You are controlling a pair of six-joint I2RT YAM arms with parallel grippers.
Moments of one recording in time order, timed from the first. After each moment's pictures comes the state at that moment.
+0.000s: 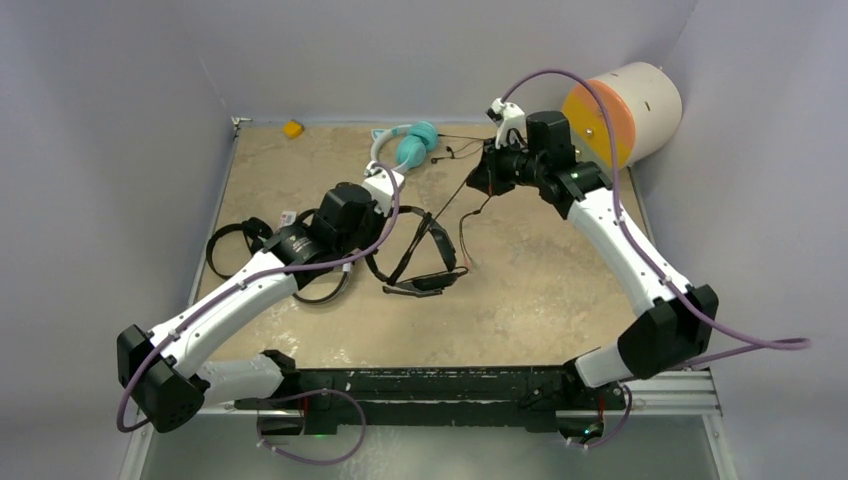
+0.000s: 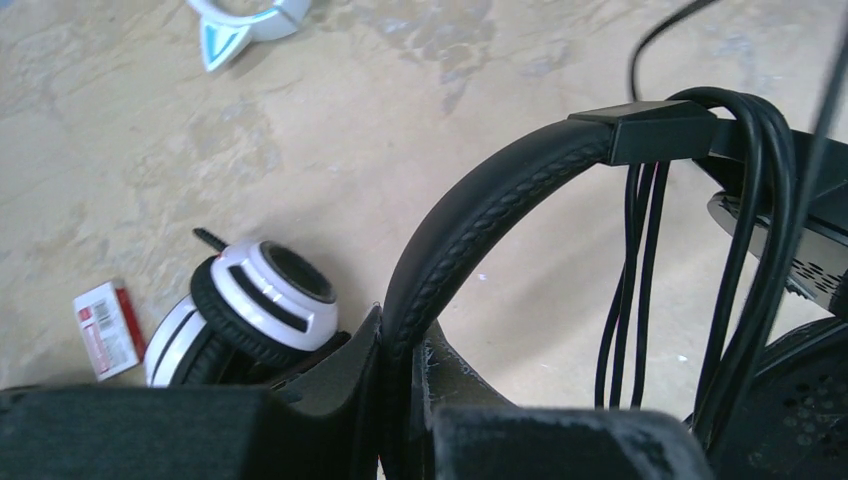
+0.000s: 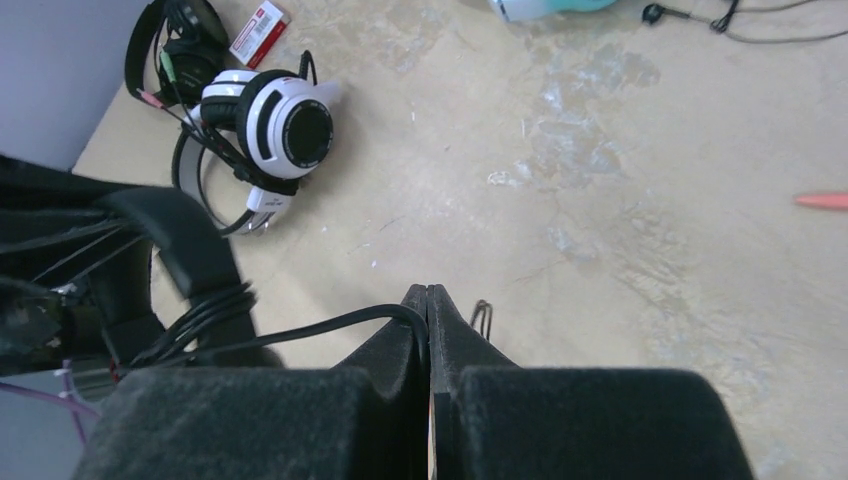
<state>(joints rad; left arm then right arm) -0.71 1.18 1.08 -0.51 -0.24 -0.02 0.39 1.44 1.44 -0.54 -0.41 0.14</state>
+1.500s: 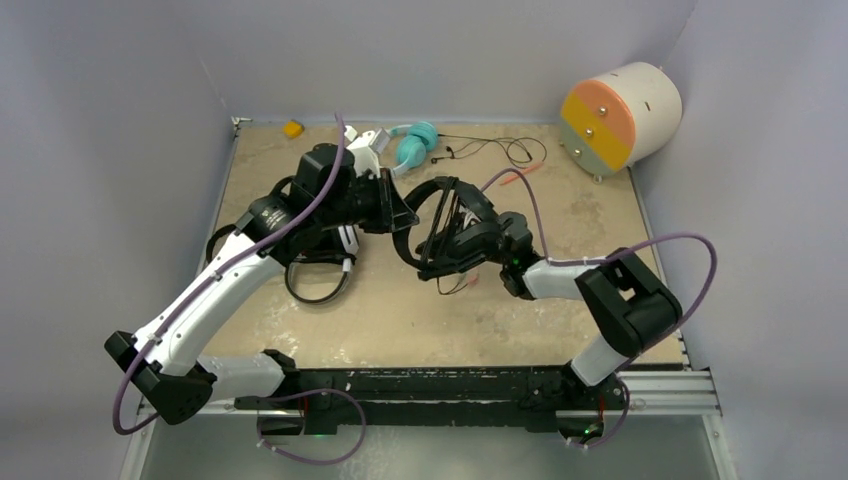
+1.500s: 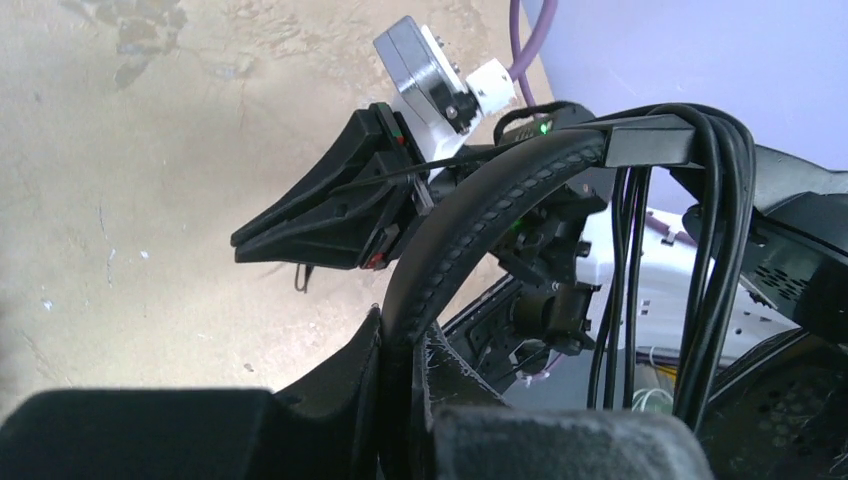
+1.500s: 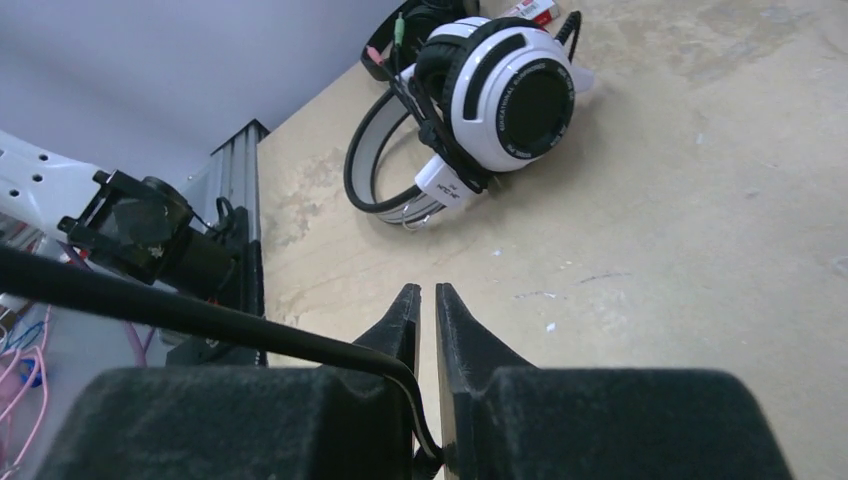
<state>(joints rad) -0.68 1.22 1.44 -0.70 0.25 -0.62 0.57 1.59 0.62 0.88 -0.71 0.47</state>
